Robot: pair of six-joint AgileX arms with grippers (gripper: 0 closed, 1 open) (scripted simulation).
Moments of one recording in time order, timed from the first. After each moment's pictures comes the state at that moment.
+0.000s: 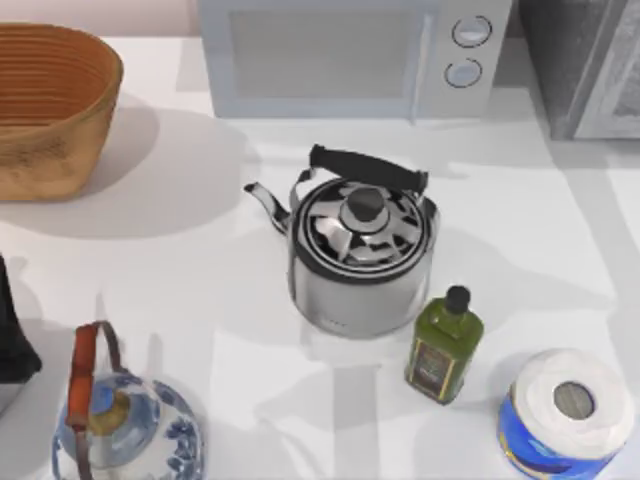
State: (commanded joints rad) left arm 0.00 0.00 0.00 0.00 0.00 0.00; right arm 0.11 1.79 2.40 -0.62 0.17 0.01
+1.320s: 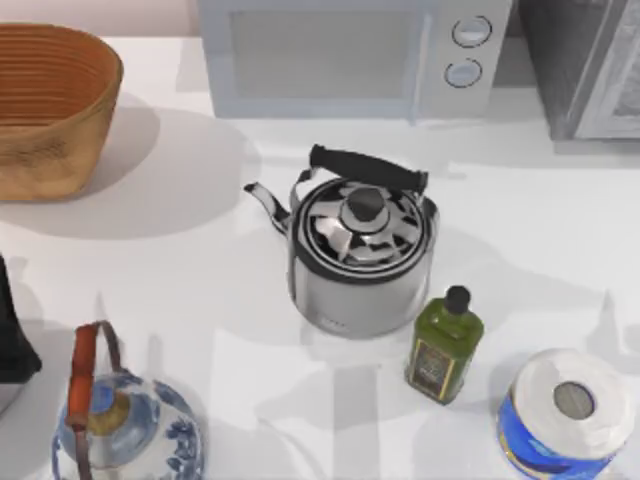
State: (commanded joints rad) left arm 0.00 0.00 0.00 0.00 0.00 0.00; right arm 0.01 0.05 0.05 -0.02 0.02 0.00
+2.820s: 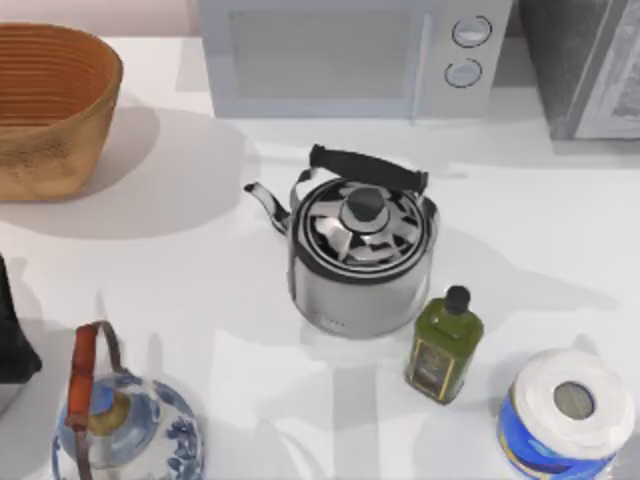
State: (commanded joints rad) left arm 0.00 0.00 0.00 0.00 0.00 0.00; right arm -0.75 1.25 0.32 0.98 -0.75 0.02
